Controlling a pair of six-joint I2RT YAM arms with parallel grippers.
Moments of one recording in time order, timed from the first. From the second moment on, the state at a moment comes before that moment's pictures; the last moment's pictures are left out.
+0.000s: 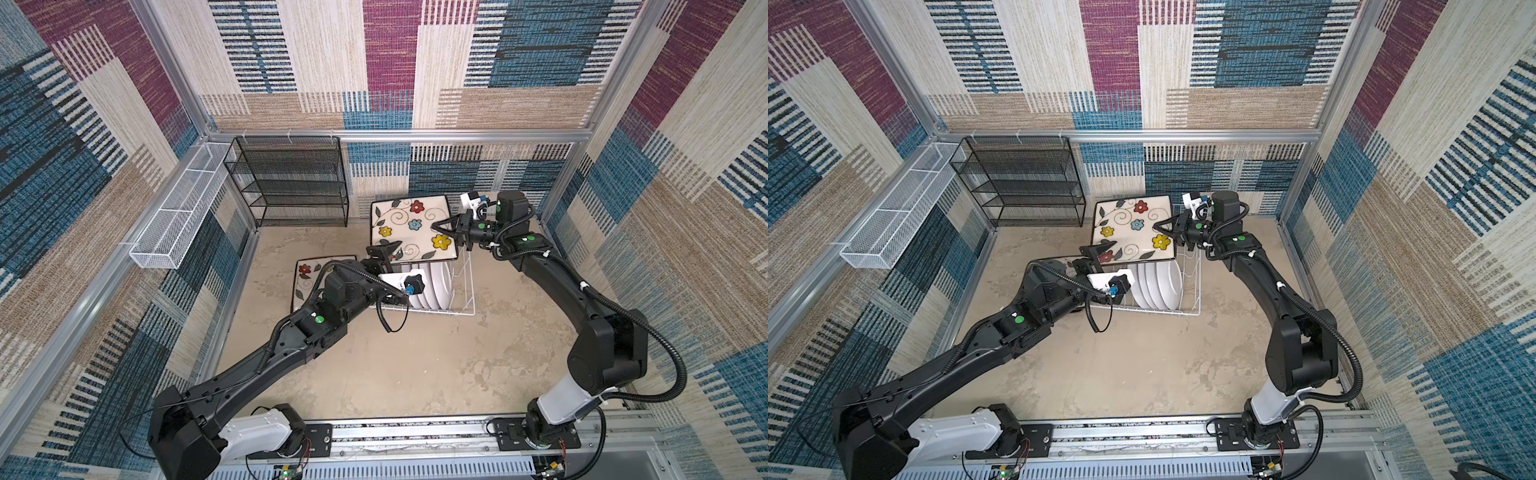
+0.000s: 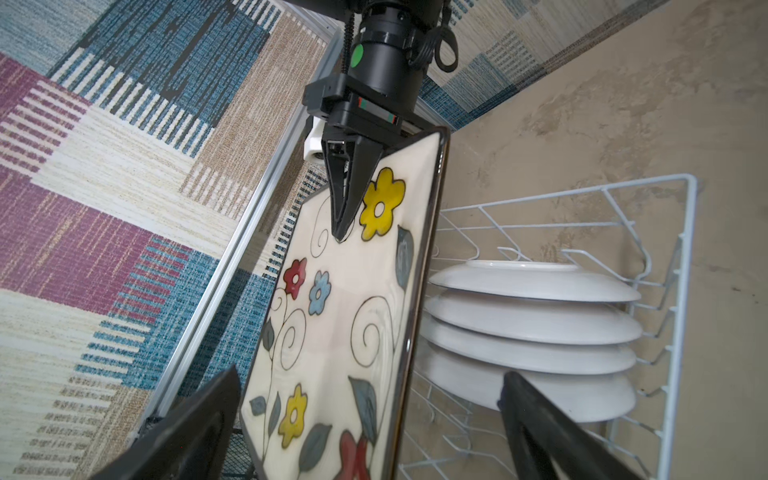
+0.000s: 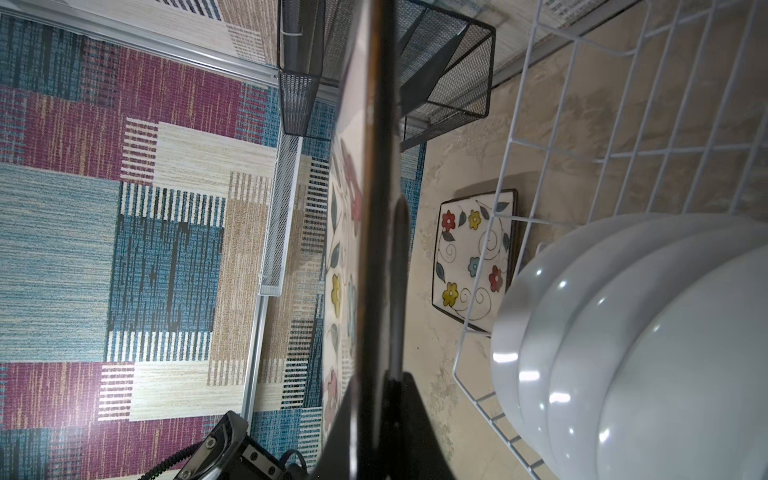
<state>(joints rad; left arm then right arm) -0.77 1.16 0.99 0.04 -0.02 0.93 0.21 1.64 1.45 -0.14 -0.90 1.01</state>
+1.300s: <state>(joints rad) -0.25 1.54 1.48 -0.39 0.65 -0.58 0.20 1.60 1.37 -0.07 -0.90 0.96</state>
